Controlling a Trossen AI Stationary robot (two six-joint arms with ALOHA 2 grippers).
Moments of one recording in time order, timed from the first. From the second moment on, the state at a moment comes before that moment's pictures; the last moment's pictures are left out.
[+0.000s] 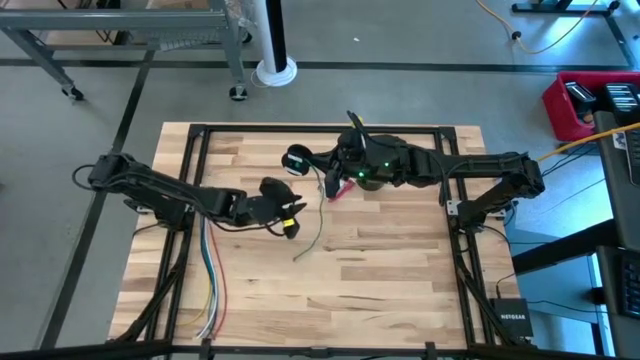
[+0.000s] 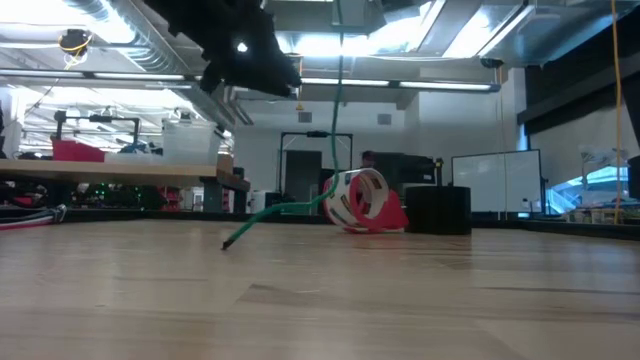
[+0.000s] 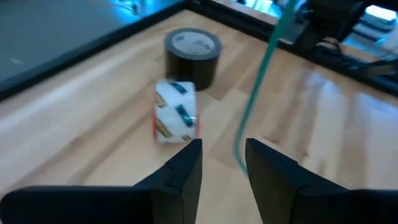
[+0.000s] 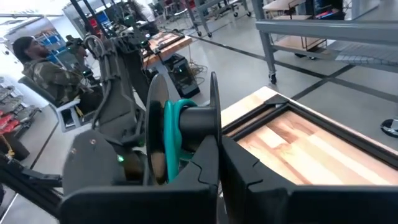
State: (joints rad) left arm -0.19 1.38 0.85 -0.04 -0.60 -0.51; right arm 0.00 1.51 1.46 -0.12 0.24 0.46
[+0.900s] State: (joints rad) left arm -0.17 1.42 0.85 0.27 -0.65 -0.33; right arm 0.00 1.51 1.46 -0.04 0.21 0.46
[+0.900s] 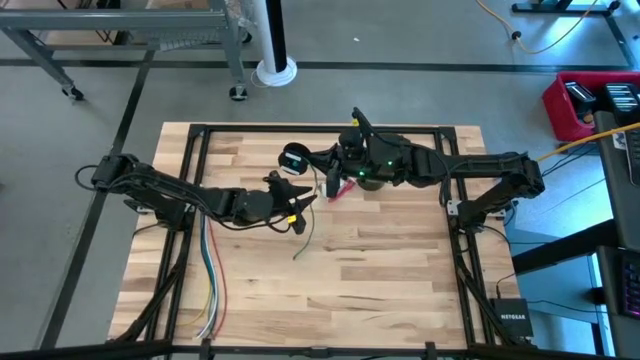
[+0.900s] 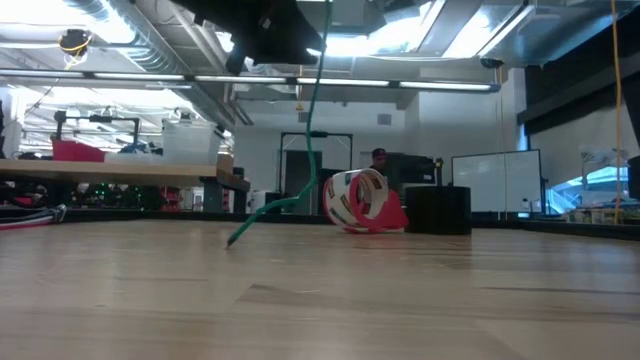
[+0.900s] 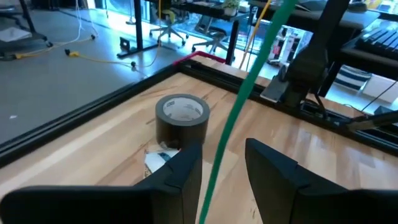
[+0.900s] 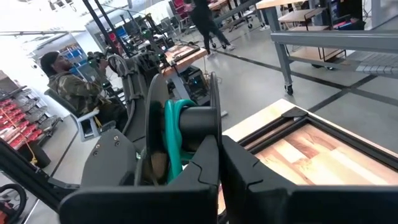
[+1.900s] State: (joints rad) left arm -0.16 1.42 0.85 0.27 -0.65 -0.34; right arm 0.00 1.51 1.46 0.05 0.15 0.47
